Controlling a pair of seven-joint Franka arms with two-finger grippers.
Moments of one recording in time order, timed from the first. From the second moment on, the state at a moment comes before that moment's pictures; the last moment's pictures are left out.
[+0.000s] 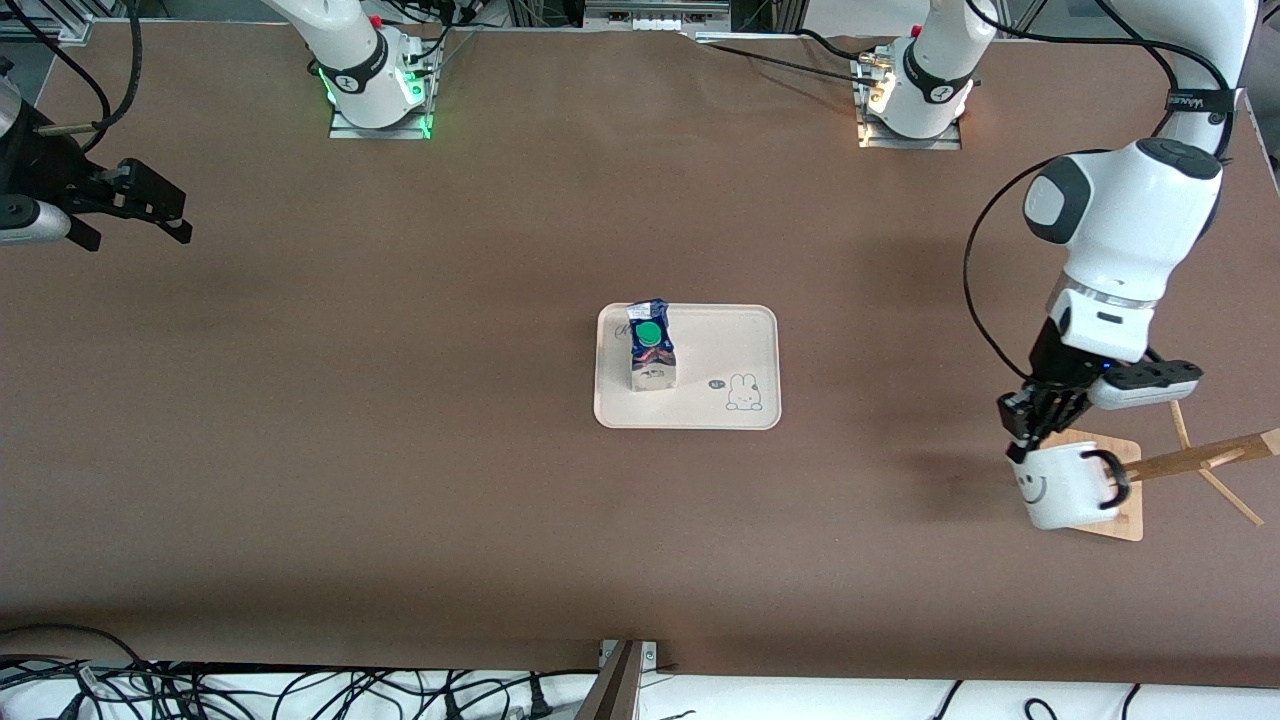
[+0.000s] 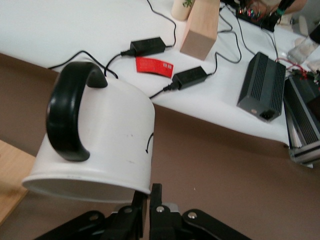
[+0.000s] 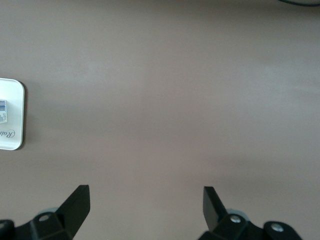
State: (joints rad) left arm 0.05 0.20 -0.15 -2.08 -0.09 2.88 -0.30; right arm 0.20 -0.04 -0.16 -1.64 0.00 1.65 -0.06
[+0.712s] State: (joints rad) left arm 0.00 0.20 -0.30 -1.90 -0.09 2.24 -0.30; right arm 0.20 -0.04 -0.16 -1.64 0.00 1.65 -0.06
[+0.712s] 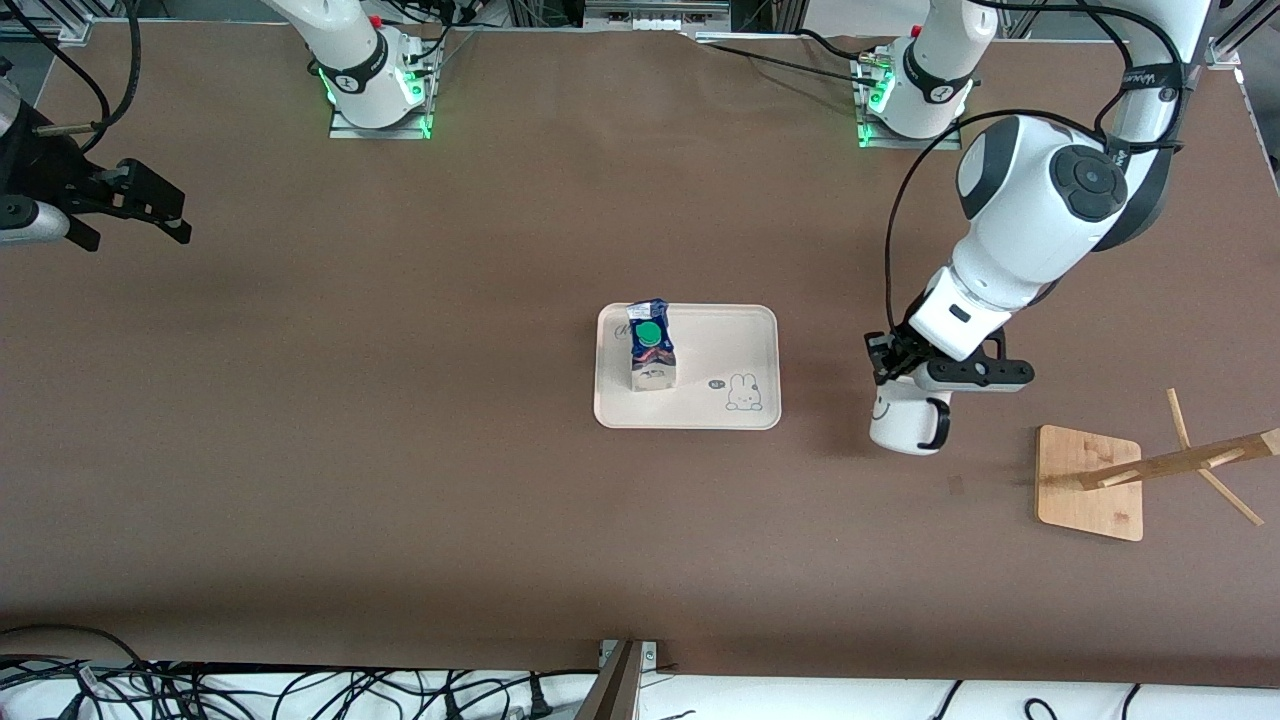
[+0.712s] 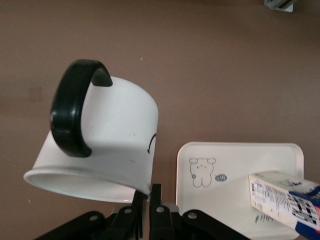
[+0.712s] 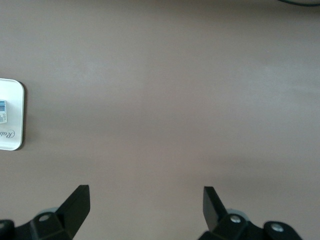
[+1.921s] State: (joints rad) left arm -0.37 0.57 -0.23 -1.47 -0.09 1.69 -0.41; right arm 0.18 -0.03 -0.18 -1.64 0.00 1.65 -0.06
